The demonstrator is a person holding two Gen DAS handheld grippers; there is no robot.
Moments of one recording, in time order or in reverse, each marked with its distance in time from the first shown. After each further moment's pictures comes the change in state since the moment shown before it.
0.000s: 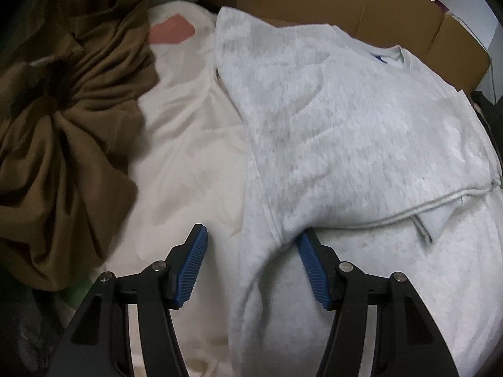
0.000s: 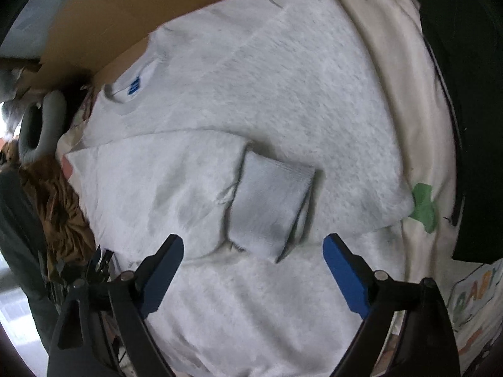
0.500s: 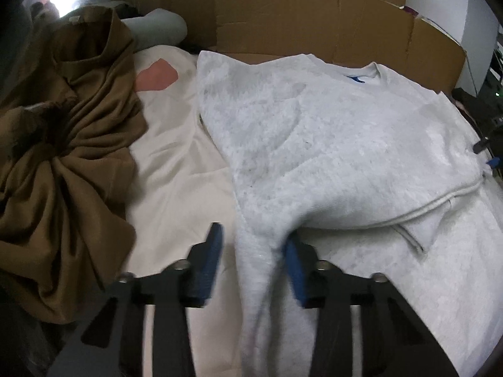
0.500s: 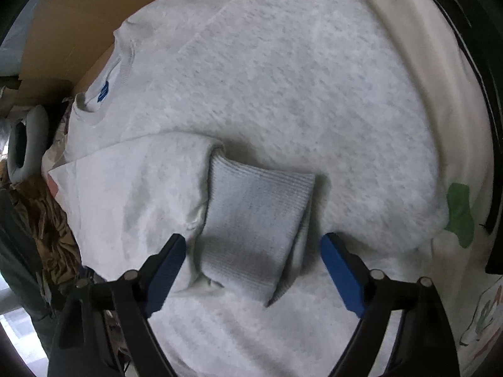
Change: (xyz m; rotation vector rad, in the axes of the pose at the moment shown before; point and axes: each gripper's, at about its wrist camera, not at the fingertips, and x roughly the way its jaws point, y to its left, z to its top) left arm -0.020 -0.009 0.007 0.120 -0.145 -0.030; right arm 0.049 -0.011 0.008 0.065 -0.010 0.013
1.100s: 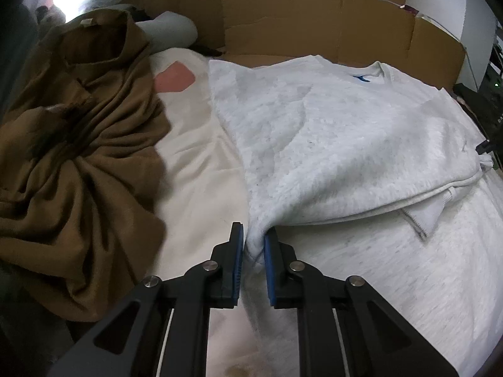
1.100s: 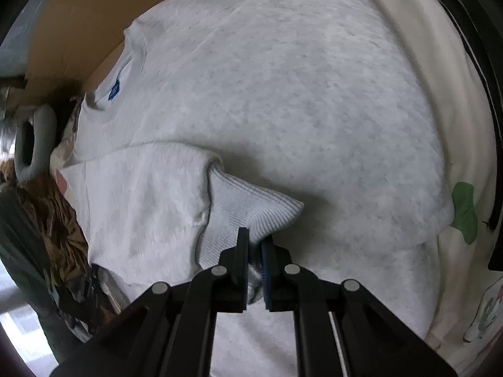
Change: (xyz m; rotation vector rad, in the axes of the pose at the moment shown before) left arm -0.015 0.012 -0.001 -0.025 0.022 0.024; right arm -0.007 0.012 0.008 -0.022 0.030 0.021
